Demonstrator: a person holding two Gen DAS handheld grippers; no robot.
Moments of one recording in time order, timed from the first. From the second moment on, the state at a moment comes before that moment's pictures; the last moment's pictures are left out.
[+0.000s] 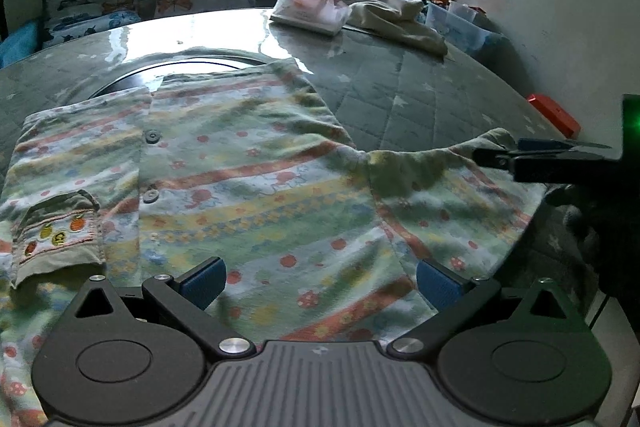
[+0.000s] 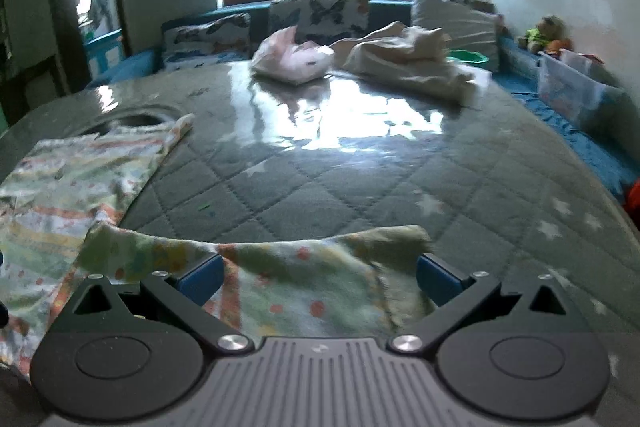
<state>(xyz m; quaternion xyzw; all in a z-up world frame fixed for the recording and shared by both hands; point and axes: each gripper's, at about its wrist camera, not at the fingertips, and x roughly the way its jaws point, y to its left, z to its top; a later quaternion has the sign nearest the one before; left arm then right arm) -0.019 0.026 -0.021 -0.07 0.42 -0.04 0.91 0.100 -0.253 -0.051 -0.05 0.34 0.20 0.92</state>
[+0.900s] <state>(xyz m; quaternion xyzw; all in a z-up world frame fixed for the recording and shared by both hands) -0.012 0.022 -0.023 -0.07 0.43 -0.03 0.90 0.081 -0.300 -0.056 -0.01 0.36 0.13 0.93</state>
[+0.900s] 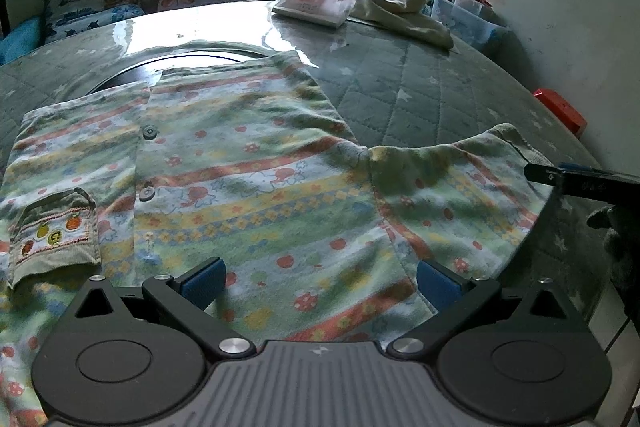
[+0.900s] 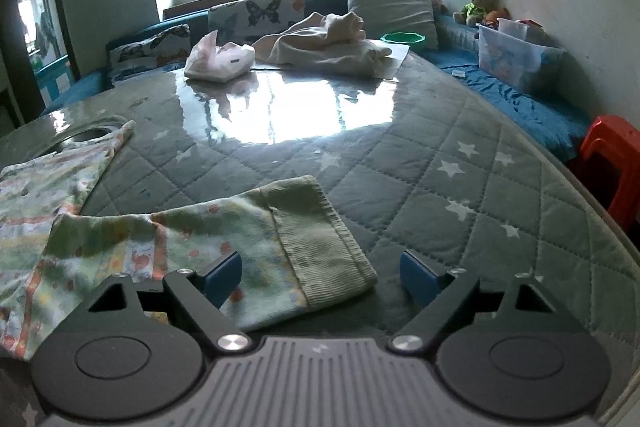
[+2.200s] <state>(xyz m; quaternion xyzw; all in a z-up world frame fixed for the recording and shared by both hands) -0.023 0.034 -0.016 -0.08 0.42 -0.03 0.90 0.080 -0.300 -0.037 0.02 0.35 0.16 0.92</state>
